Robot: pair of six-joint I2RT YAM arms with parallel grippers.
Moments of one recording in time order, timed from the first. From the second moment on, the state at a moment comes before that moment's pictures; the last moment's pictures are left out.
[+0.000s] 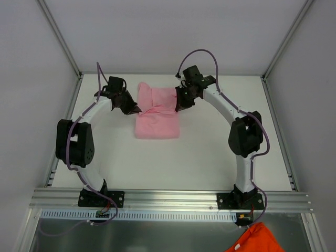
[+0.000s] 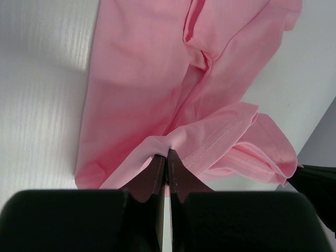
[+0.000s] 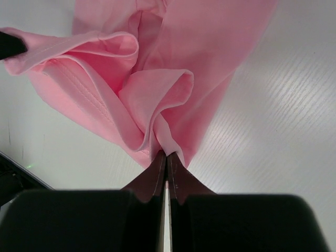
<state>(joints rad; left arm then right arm) -0.17 1.72 1.29 -0.52 0.29 -0.79 0.51 2.04 1.88 -0.87 -0.28 0.27</state>
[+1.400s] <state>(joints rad) -0.16 1.95 1.53 -0.54 0.32 -0.72 0.49 2.06 1.83 -0.89 -0.21 0.25</state>
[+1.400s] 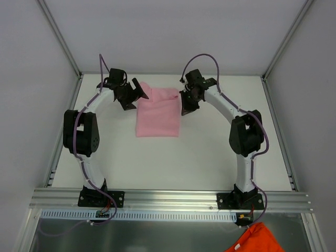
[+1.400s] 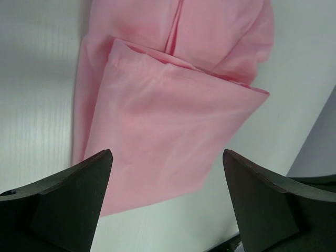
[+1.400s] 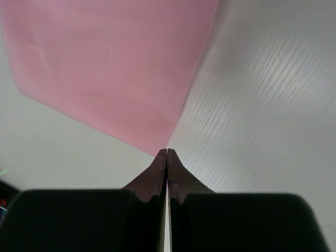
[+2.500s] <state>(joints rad) -0.16 1.83 1.28 -0.46 0.38 -0.72 0.49 2.02 1.62 -0.77 -0.25 0.30</state>
